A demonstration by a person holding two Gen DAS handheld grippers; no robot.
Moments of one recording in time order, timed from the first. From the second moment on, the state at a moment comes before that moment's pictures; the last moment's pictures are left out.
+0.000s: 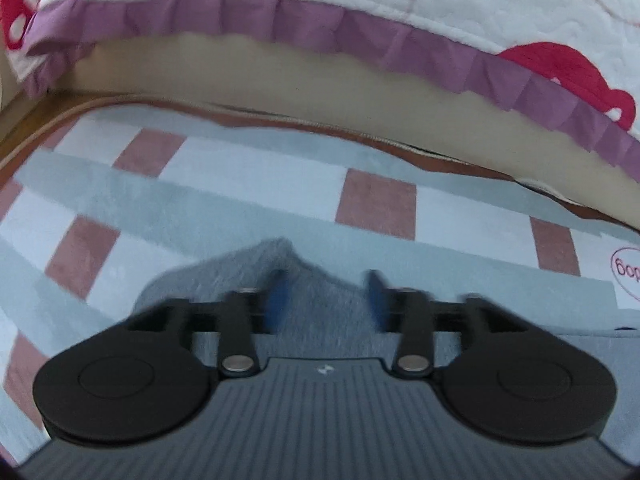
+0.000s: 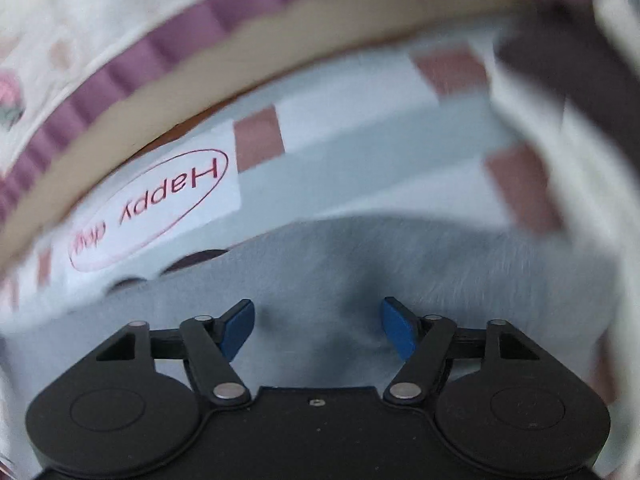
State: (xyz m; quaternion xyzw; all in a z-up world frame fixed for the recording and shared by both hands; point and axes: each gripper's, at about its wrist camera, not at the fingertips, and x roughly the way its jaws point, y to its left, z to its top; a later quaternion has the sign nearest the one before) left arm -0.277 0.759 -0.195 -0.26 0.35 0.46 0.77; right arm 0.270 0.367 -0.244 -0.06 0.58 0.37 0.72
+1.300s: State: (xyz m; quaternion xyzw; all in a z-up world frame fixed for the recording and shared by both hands) left arm -0.175 0.783 -0.150 0.05 0.36 0.58 0.73; right arm 0.141 0.452 -0.172 -0.20 0.16 0.36 0.89
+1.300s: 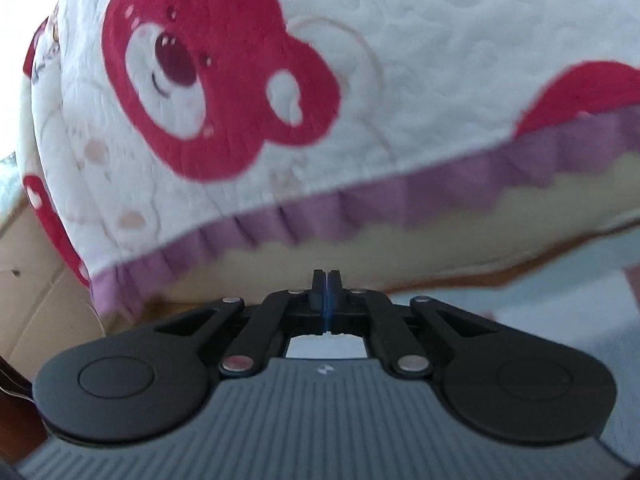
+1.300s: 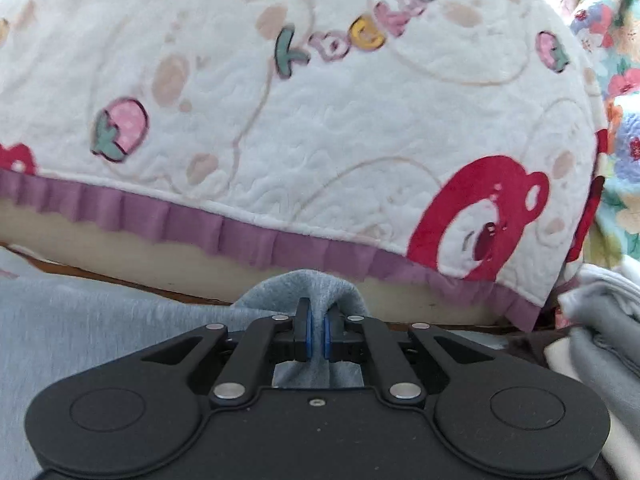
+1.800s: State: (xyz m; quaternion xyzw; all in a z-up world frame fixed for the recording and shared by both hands) left arm -0.259 0.801 -0.191 -0.13 0.39 0.45 0.80; right arm 0.246 0.358 -0.194 -0.17 0.38 0.36 0.83
